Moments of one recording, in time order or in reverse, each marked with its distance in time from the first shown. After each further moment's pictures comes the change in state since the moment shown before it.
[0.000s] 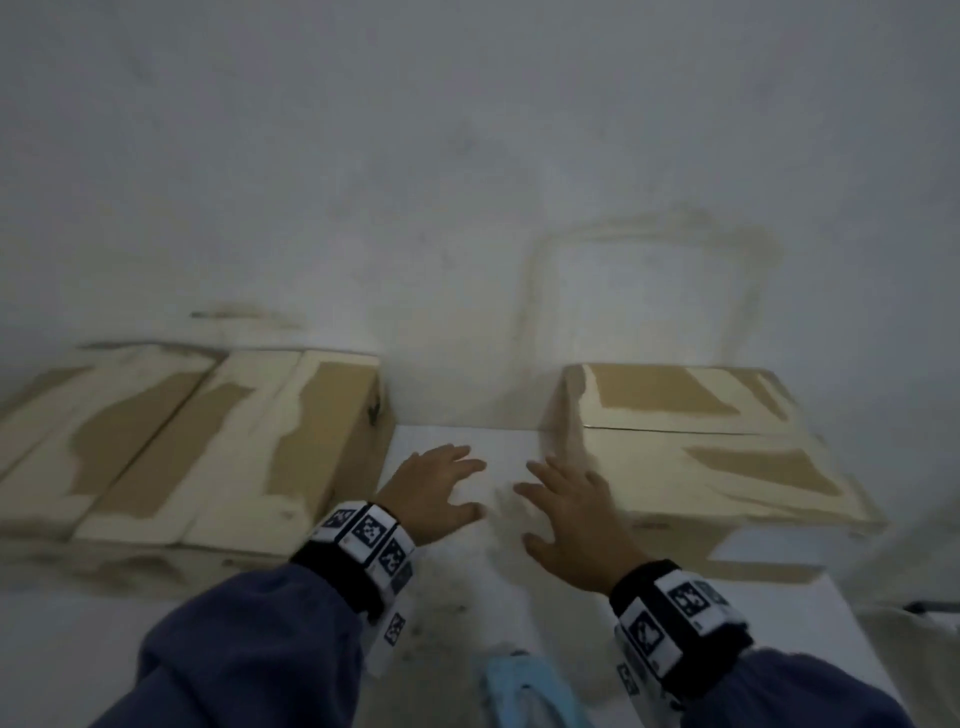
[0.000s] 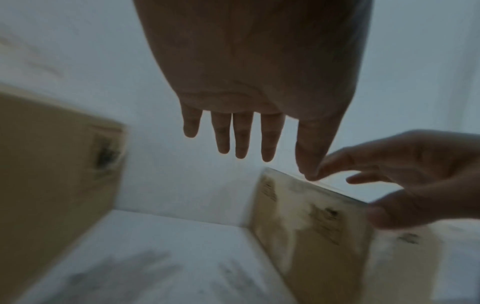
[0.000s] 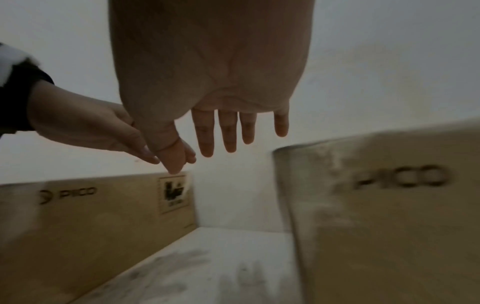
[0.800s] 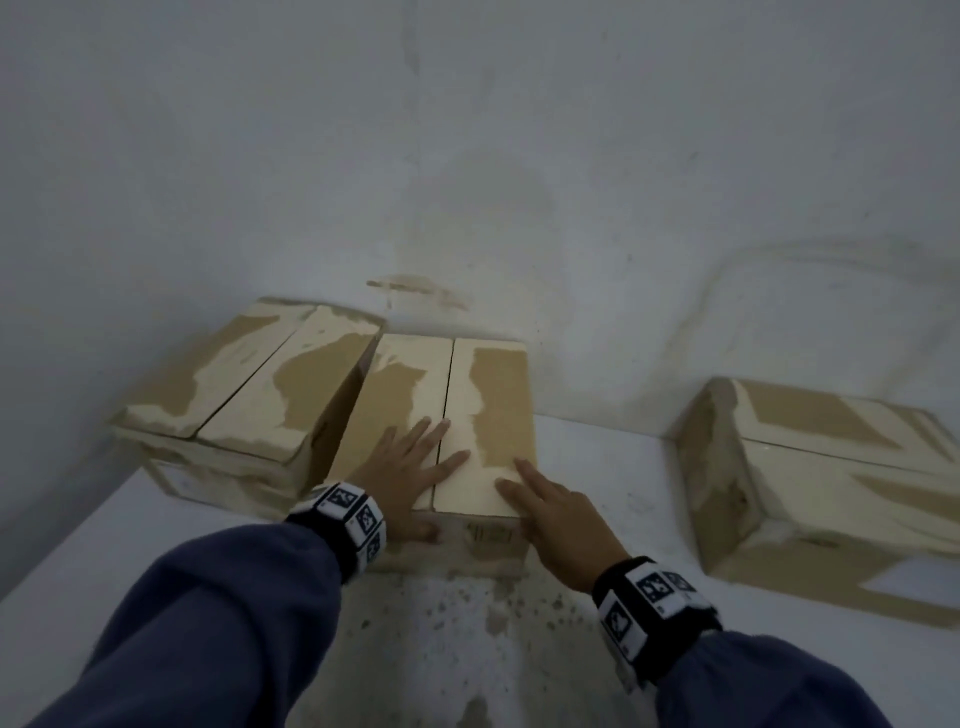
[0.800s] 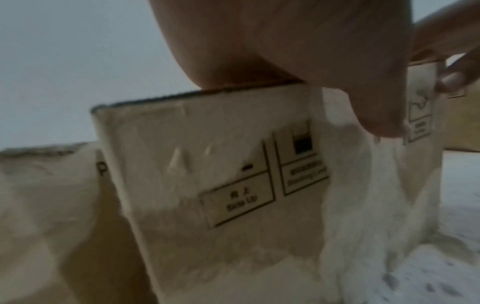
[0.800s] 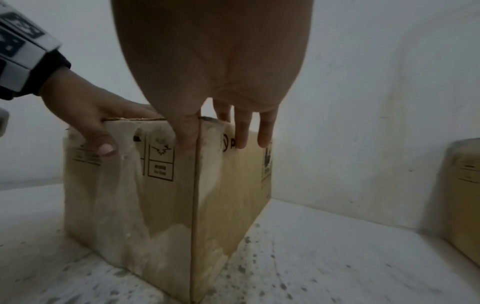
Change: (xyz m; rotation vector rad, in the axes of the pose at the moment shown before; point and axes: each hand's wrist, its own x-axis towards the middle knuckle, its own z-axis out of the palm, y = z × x) left_hand -0.124 -0.198 -0.024 0.519 -0.087 -0.061; right_hand 0.057 -0.178 0.057 -0.021 -0.088 -0.198
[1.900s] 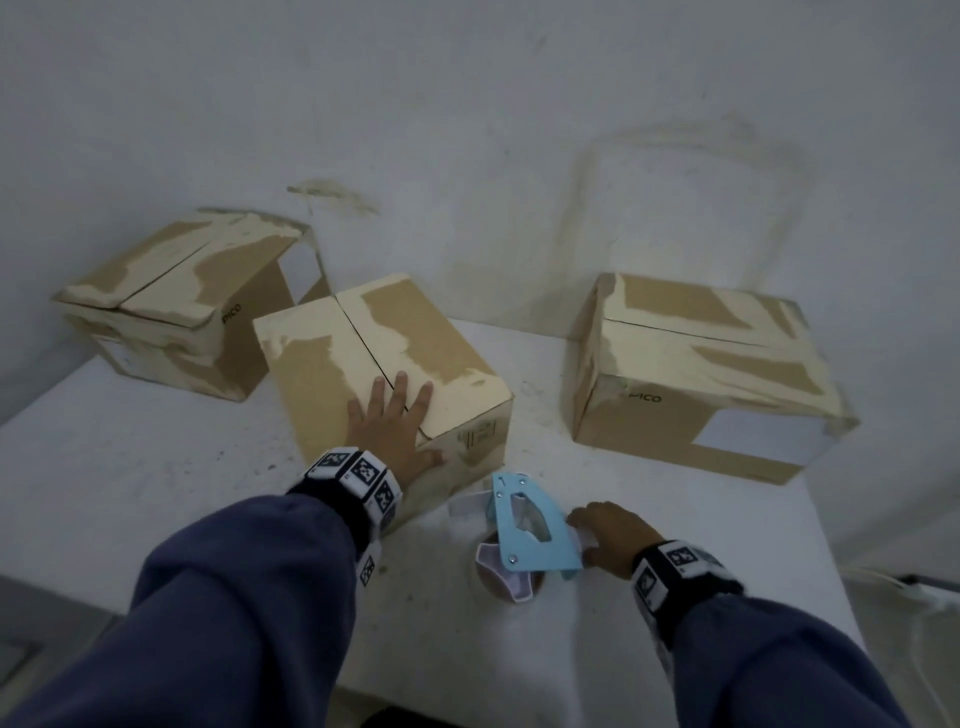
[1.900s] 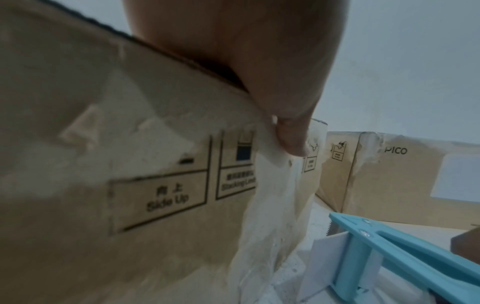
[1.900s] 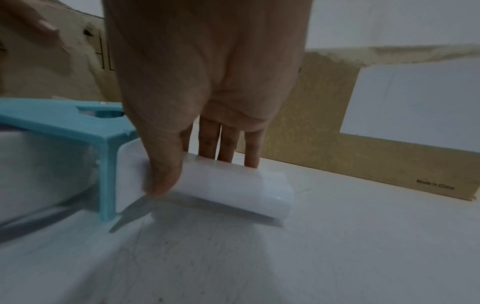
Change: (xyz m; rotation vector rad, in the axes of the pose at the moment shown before) left_hand -0.022 0.225 -0.011 -0.250 -0.032 -0.422; right_hand -0.218 0.166 0.048 0.011 -0.471 0.235
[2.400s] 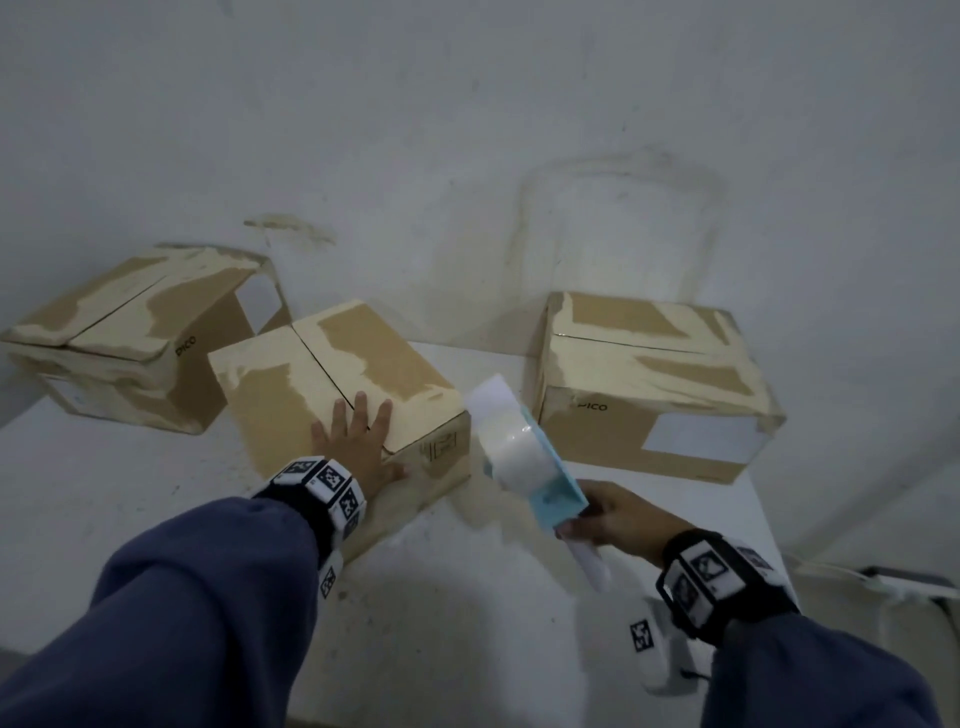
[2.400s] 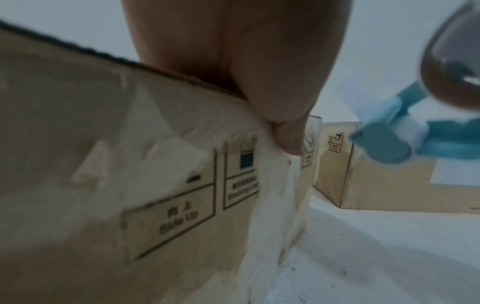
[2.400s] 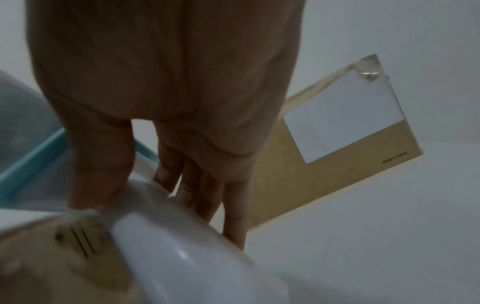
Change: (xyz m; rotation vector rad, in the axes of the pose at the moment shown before) left_hand 0.000 0.020 -0.008 -0.016 -0.043 -0.068; right_hand -0.067 0.021 -0.046 0.921 0.104 -0.173
